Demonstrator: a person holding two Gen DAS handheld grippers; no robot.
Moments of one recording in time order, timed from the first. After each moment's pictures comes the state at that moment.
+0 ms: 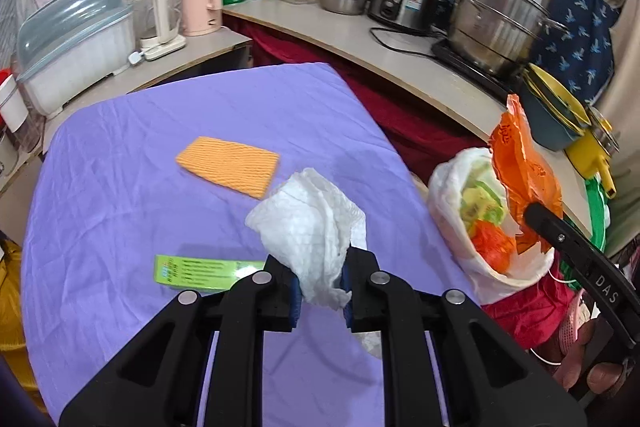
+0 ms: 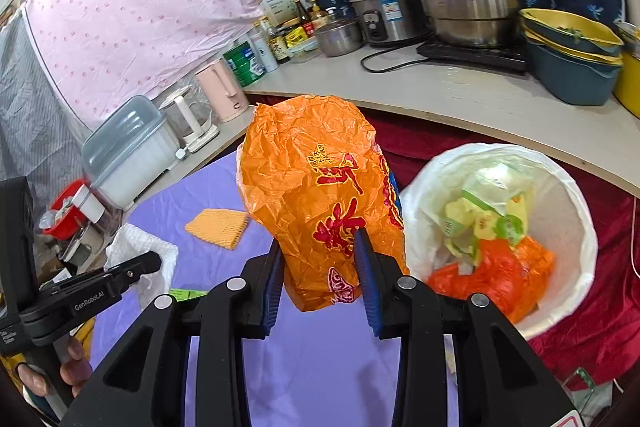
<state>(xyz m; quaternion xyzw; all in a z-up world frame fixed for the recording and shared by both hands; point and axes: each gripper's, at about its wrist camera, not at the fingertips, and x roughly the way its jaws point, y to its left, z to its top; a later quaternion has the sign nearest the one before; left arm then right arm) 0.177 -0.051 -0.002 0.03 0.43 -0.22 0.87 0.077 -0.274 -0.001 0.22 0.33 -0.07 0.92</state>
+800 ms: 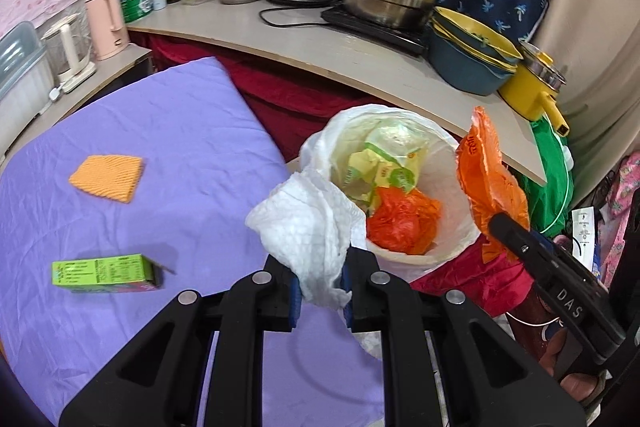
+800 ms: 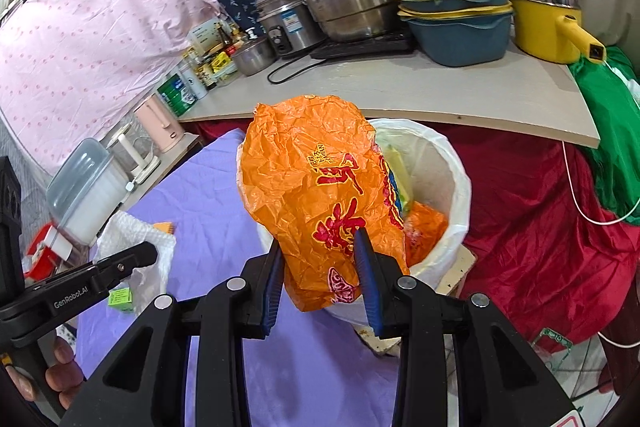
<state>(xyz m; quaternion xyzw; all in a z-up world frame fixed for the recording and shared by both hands) 0.110 -0.182 -0.012 0.09 0.43 -0.33 0.84 -0.020 -0.366 -0.032 0.27 0.31 -0.17 0.90</state>
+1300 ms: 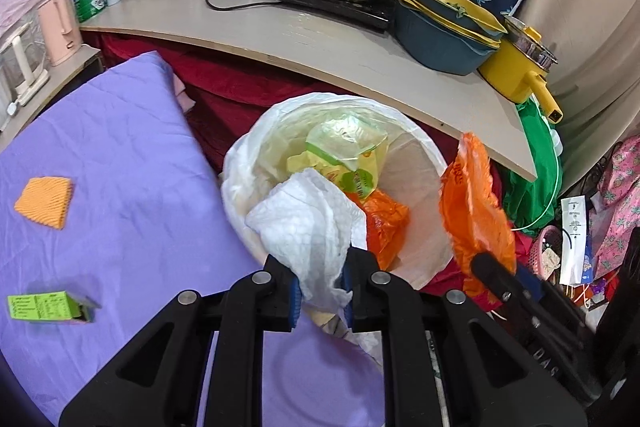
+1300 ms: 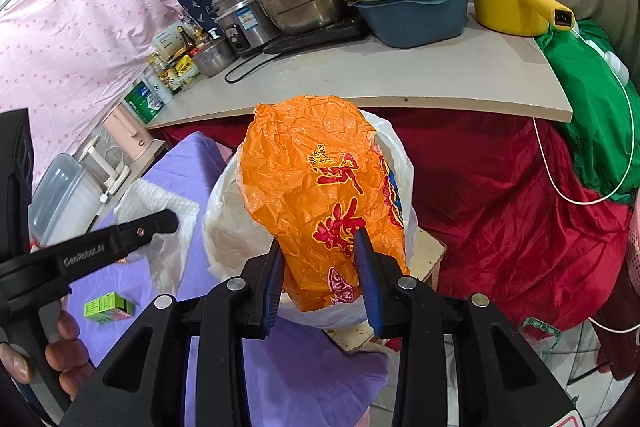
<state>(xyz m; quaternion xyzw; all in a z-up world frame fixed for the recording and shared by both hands) 0.123 -0.266 -0.039 0.10 0.45 -0.36 0.81 -0.032 -0.407 -0.062 0.29 0.33 -0.21 0.87</state>
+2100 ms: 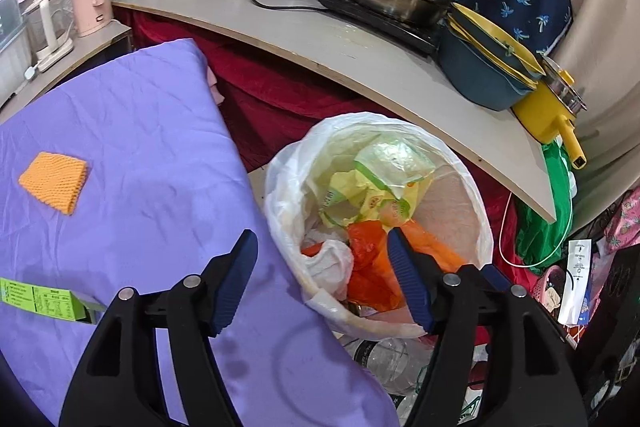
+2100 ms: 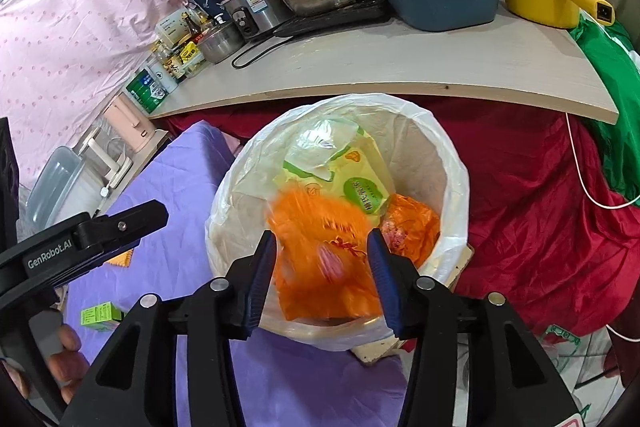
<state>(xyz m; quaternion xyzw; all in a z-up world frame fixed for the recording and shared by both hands) 0.160 -0.238 -0.045 0.04 0.46 -0.32 0.83 0.018 -0.402 -0.080 0.30 0.34 -0.19 0.87</state>
